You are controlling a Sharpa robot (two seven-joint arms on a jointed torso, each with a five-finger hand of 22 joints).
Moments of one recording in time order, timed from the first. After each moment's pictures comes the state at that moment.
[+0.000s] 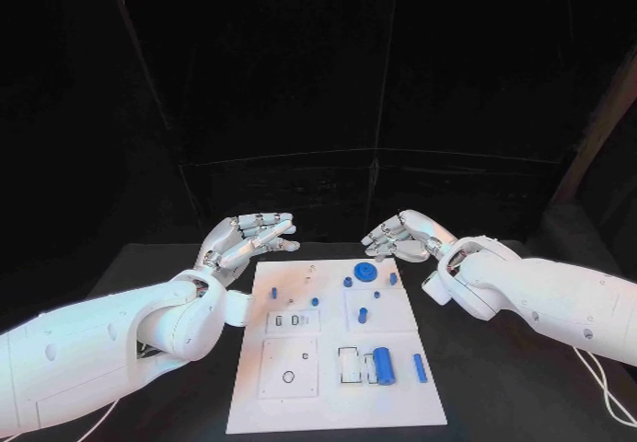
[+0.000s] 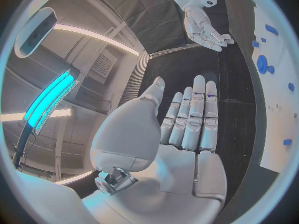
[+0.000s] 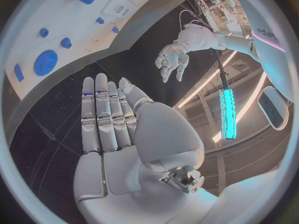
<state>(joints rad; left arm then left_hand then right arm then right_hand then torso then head) 1.15 -0.88 -0.06 1.61 -0.02 -0.36 0.61 1.32 0.03 0.05 0.02 0.05 0.88 0.22 0.13 0.07 0.98 0.17 0.20 0.07 1.12 0.12 0.31 0.21 0.17 0.86 0.23 0.36 0.15 1.21 -0.76 -0.06 1.34 -0.86 -0.34 0.28 1.36 0.11 0.12 -0.29 0.18 1.01 0.18 0.13 0.07 1.17 0.11 0.16 0.07 1.26 0.06 0.26 0.13 0.17 0.96 0.17 0.44 0.22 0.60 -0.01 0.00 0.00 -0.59</state>
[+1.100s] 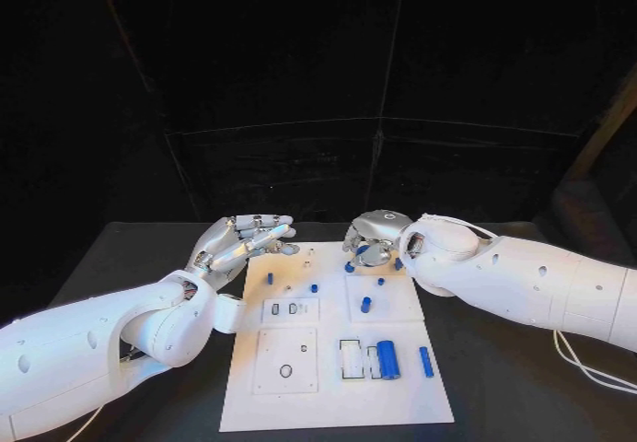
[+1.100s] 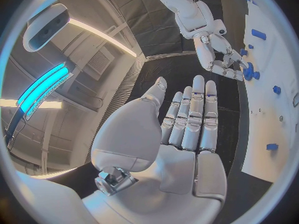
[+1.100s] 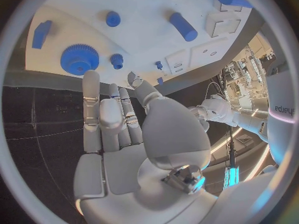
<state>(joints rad) 1.17 -0.91 -0.06 1.65 -0.06 -0.27 0.59 1.33 0.04 0.06 0.00 0.05 0.89 0.23 0.13 0.07 1.00 0.17 0.20 0.07 1.13 0.11 0.30 0.23 0.17 0.88 0.23 0.35 0.14 1.27 -0.61 -0.06 1.27 -1.63 -0.21 -0.05 1.25 -0.01 0.21 -0.28 0.20 1.01 0.14 0.07 0.07 1.12 0.08 0.12 0.07 1.47 -0.01 1.19 0.96 0.17 1.13 0.09 0.96 0.55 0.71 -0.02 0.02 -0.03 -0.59</state>
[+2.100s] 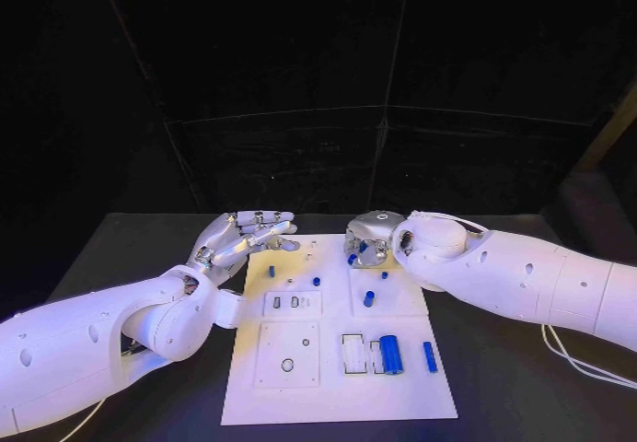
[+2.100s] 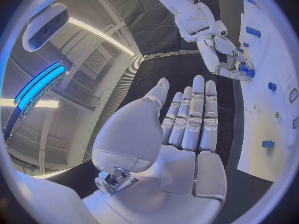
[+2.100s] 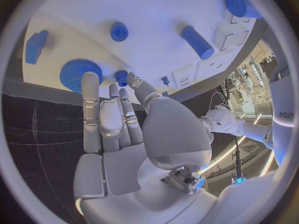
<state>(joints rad) 1.17 -0.91 -0.06 1.64 -0.07 -0.27 0.58 1.35 0.06 0.08 -0.03 0.05 0.89 0.23 0.12 0.07 1.00 0.17 0.19 0.07 1.13 0.11 0.29 0.24 0.17 0.88 0.22 0.35 0.14 1.27 -0.57 -0.06 1.24 -1.69 -0.11 -0.10 1.25 0.00 0.25 -0.29 0.20 1.01 0.14 0.07 0.07 1.11 0.09 0.13 0.07 1.47 -0.01 1.24 1.01 0.17 1.13 0.09 1.00 0.59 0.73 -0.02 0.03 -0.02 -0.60</state>
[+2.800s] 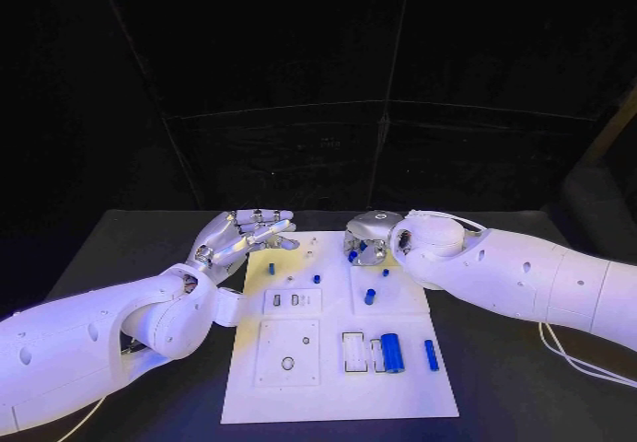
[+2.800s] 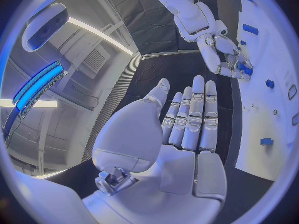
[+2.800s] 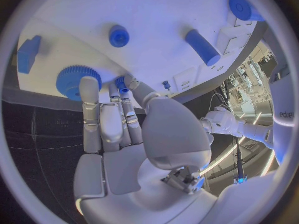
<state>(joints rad) 1.17 -0.90 -0.06 1.64 -0.07 -0.27 0.57 1.35 0.07 0.08 -0.03 0.05 0.89 0.23 0.12 0.07 1.00 0.17 0.19 0.07 1.13 0.11 0.29 0.24 0.17 0.88 0.22 0.35 0.14 1.27 -0.56 -0.06 1.23 -1.69 -0.10 -0.09 1.28 0.03 0.37 -0.28 0.13 1.08 0.15 0.09 0.08 1.17 0.08 0.16 0.06 1.47 -0.01 1.29 1.06 0.17 1.15 0.09 1.08 0.68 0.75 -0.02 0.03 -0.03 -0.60</state>
